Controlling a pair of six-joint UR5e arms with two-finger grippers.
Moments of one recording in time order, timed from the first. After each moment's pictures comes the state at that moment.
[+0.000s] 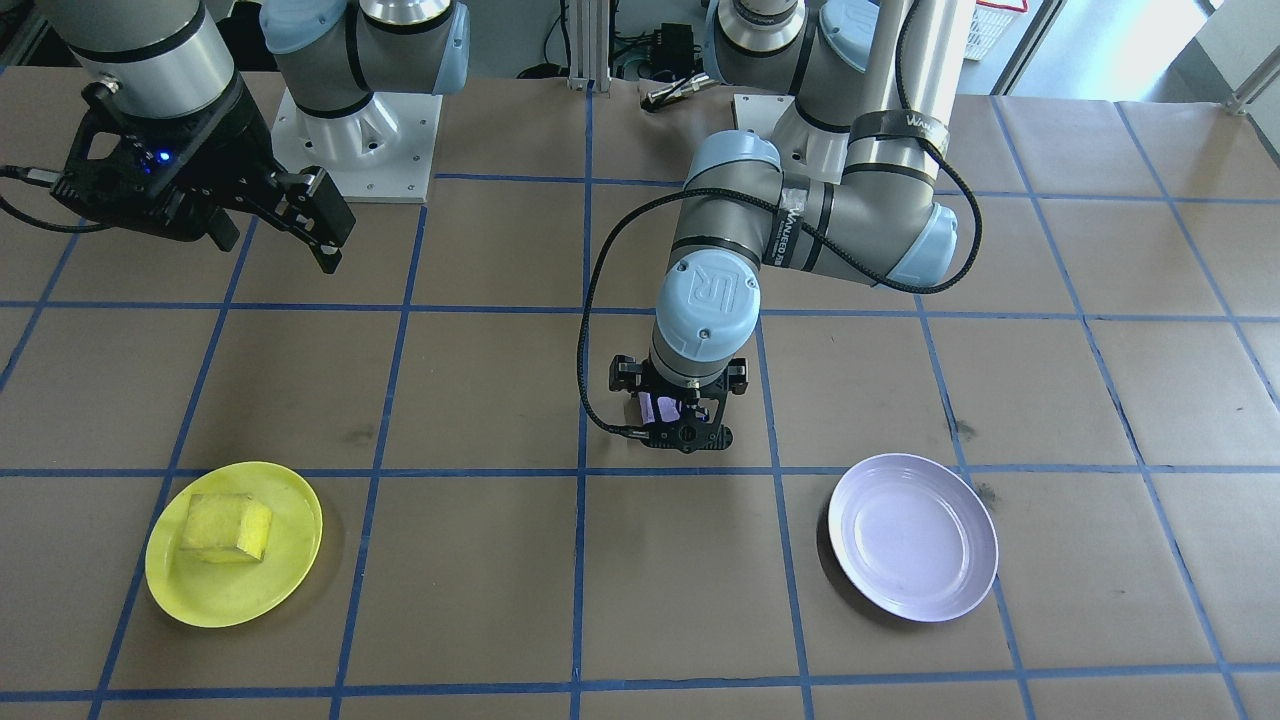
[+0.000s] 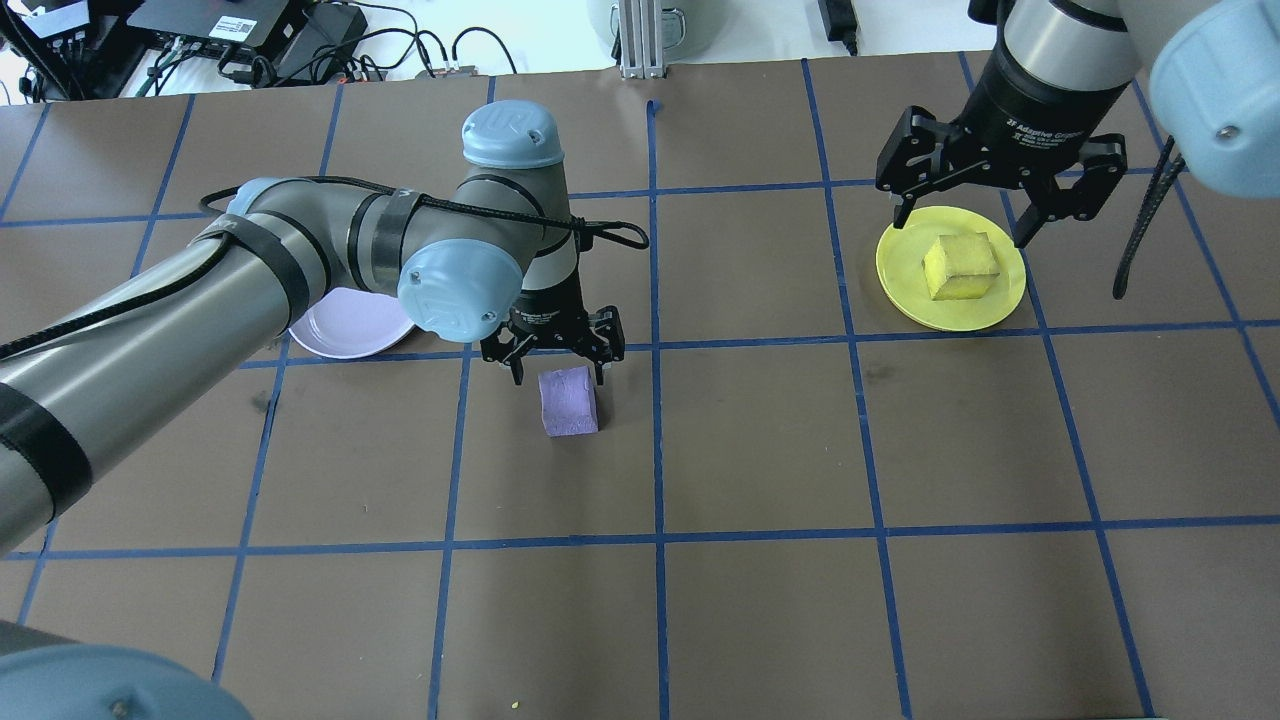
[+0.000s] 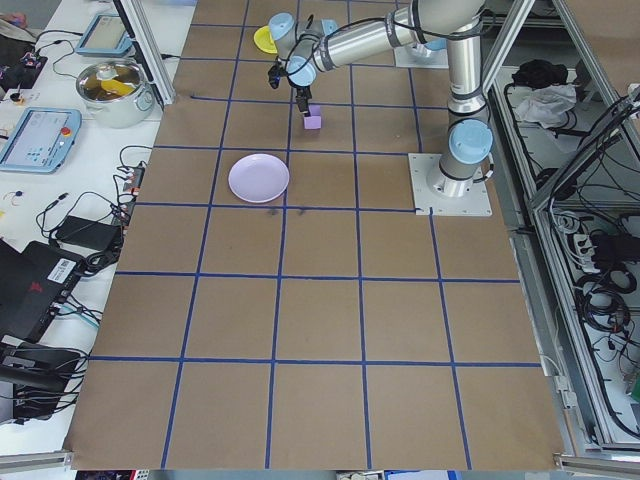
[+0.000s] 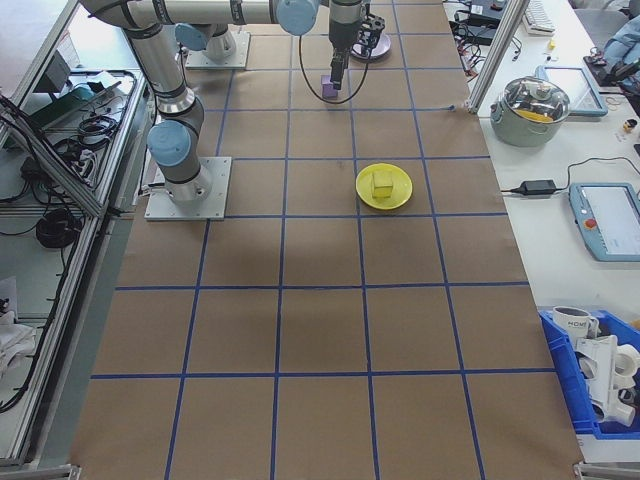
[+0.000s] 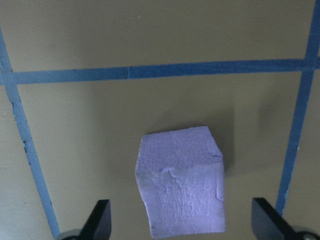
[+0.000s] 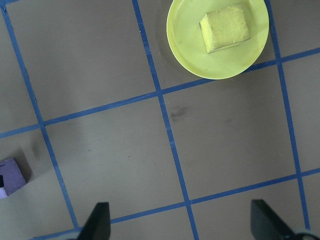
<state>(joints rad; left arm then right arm) -1.82 -1.97 -1.71 -1.29 1.53 -0.21 1.55 -1.59 1.58 -1.56 -1.56 0.23</state>
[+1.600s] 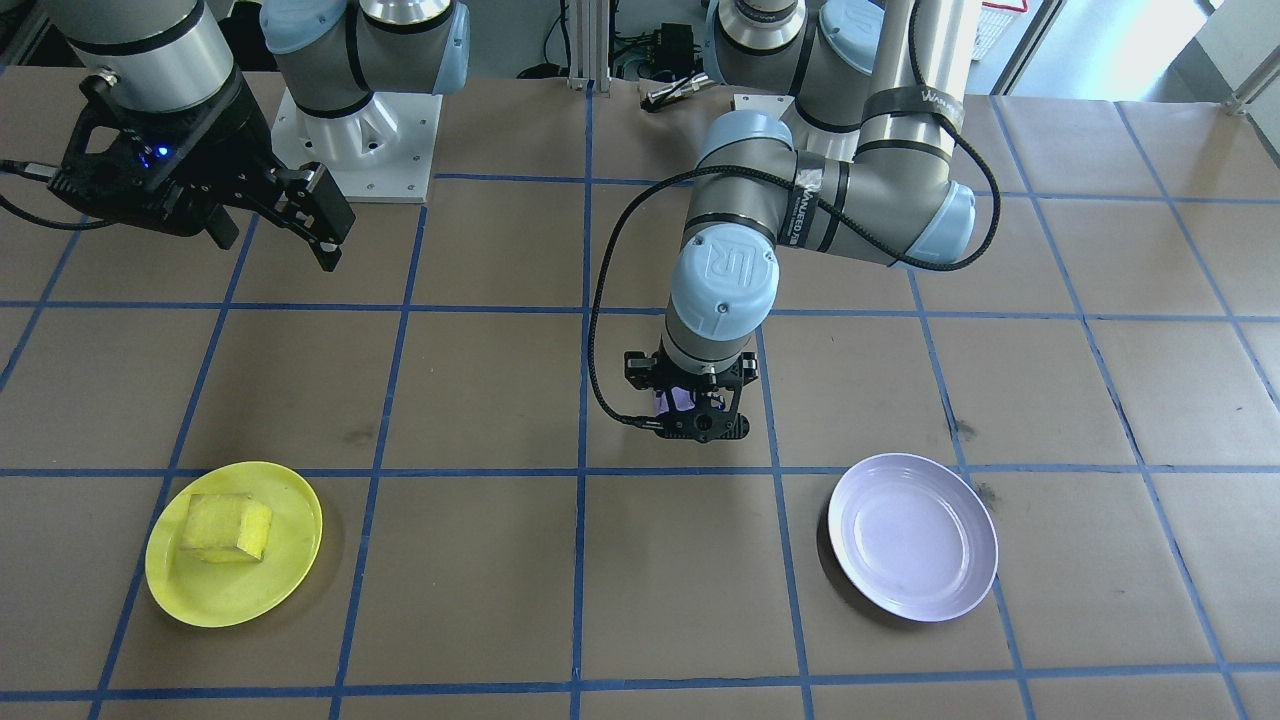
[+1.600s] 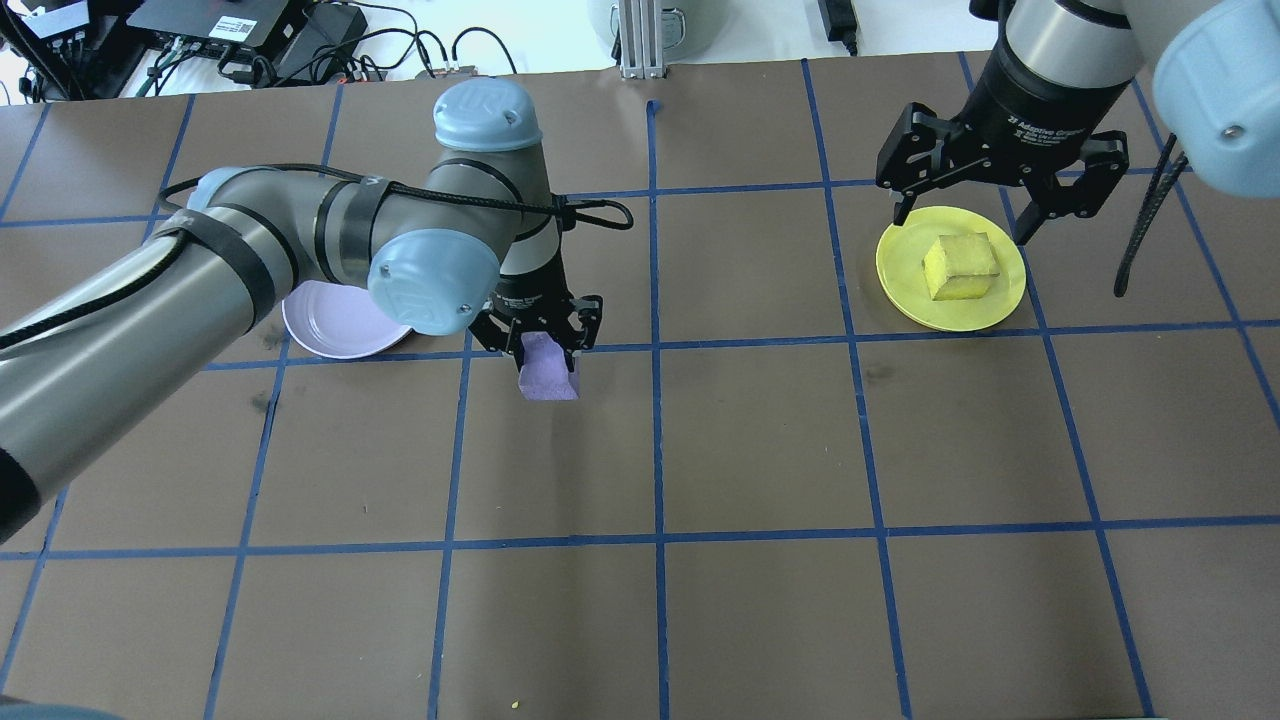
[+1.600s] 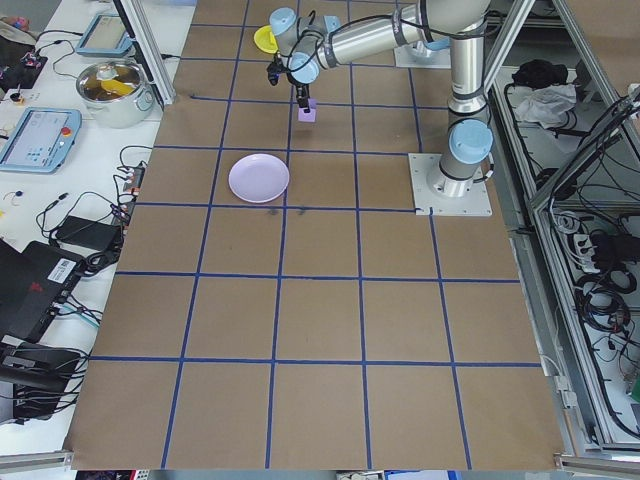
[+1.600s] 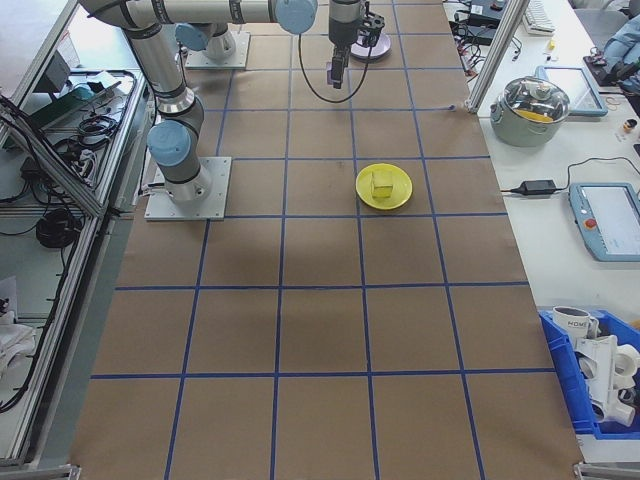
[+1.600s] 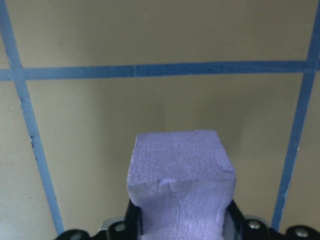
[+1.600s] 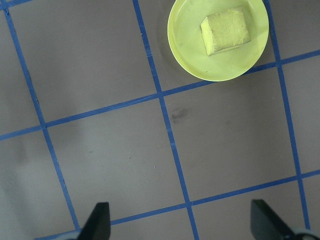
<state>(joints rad) -1.80 -1.92 -1.71 -1.28 1.54 -0.22 1.55 -1.59 1.58 -1.57 -1.56 0.23</state>
